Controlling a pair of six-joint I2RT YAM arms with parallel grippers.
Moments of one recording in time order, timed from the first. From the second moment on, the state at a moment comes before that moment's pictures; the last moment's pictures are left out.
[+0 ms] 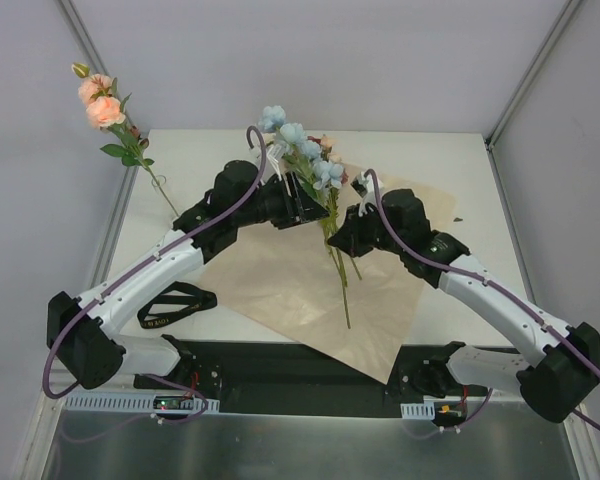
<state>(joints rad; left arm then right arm) -0.66 1.28 1.14 -0.21 0.38 -0.91 0.66 1.16 0.95 -0.29 -0.28 0.33</state>
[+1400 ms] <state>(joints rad) -0.70 1.21 1.23 -0.33 0.10 -0.65 0.75 1.10 0.95 -0.33 -0.14 0.28</state>
